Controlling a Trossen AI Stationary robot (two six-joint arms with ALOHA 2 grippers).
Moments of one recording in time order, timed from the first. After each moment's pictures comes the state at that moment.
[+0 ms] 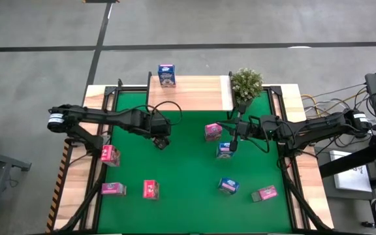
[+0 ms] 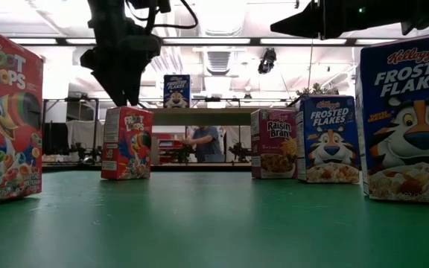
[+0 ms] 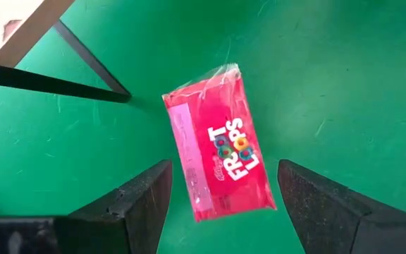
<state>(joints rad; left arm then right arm) 0.02 1.49 1.21 -1.09 -0.29 -0.76 0.02 1.03 0.53 0.51 0.26 -0.48</state>
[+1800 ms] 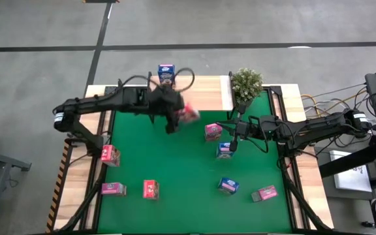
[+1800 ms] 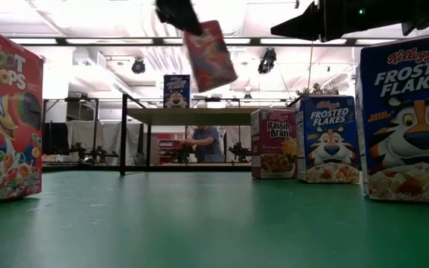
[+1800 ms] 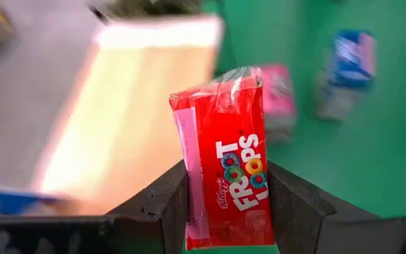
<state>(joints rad) 0.14 1.58 1.69 -0.90 -0.25 0.11 0.02 1.03 0.53 0.48 0.26 -0.45</state>
